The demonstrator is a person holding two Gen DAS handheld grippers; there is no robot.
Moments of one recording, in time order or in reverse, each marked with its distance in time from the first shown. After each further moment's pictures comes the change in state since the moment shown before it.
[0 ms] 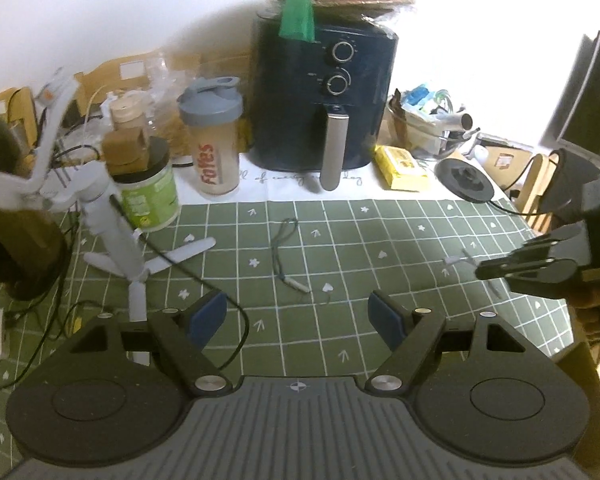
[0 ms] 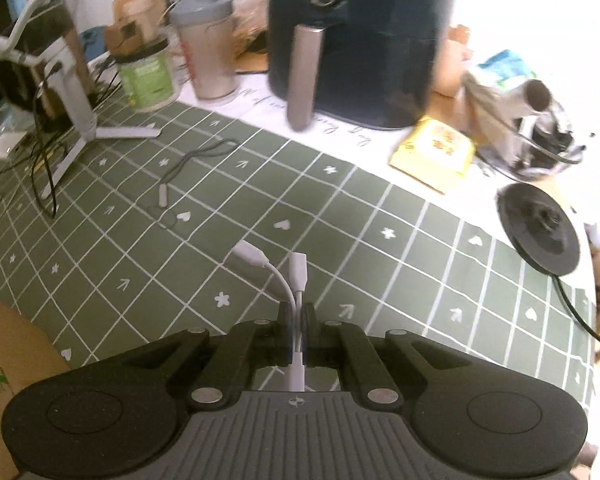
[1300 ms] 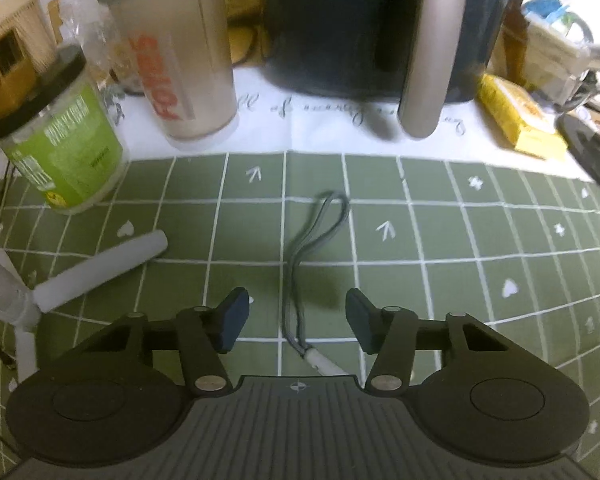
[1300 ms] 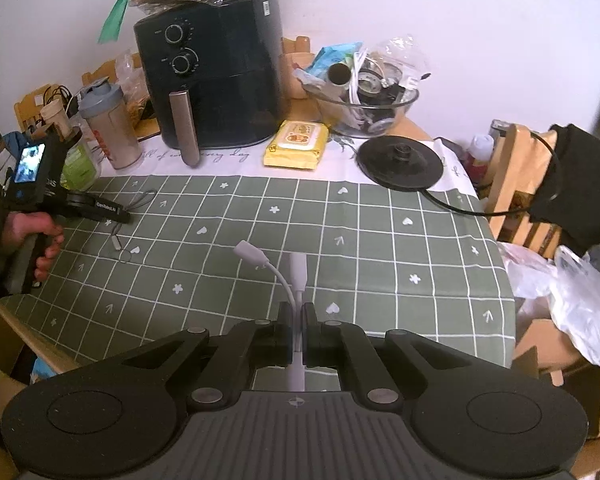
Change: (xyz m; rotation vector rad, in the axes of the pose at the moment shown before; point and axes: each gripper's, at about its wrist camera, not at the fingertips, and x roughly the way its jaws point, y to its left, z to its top) left arm 0.238 0.011 0.027 -0.066 0.213 0.152; right arm -0.115 -0.024 -0.074 0.362 -0.093 -0.168
